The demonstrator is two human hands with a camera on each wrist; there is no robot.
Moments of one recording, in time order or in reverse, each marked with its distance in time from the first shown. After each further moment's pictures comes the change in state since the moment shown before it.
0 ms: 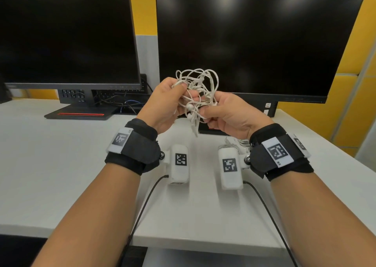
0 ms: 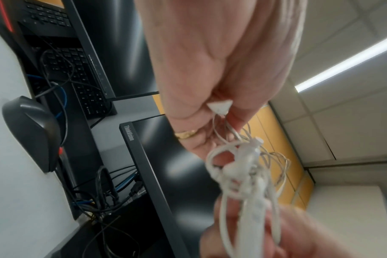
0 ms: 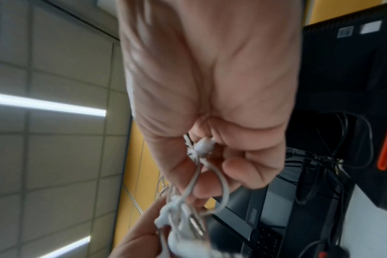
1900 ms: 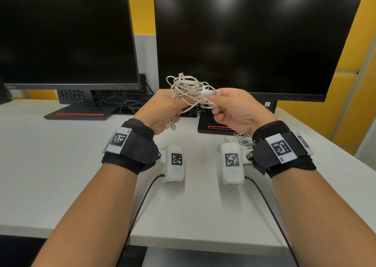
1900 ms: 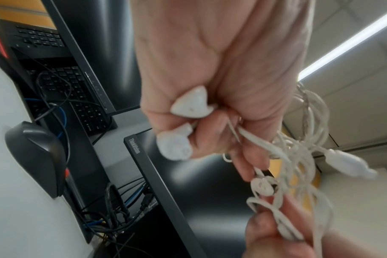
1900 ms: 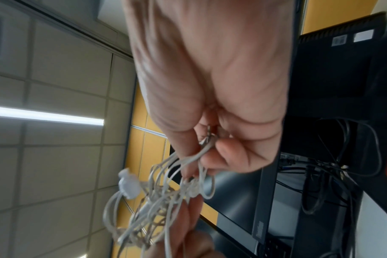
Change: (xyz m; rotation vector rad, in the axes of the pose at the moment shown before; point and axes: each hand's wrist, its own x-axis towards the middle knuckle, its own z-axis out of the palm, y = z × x) left_hand 0.001 -0.004 -0.007 0.245 -0.094 -0.111; right_hand -0.001 -0.006 -0.007 0.104 0.191 0.029
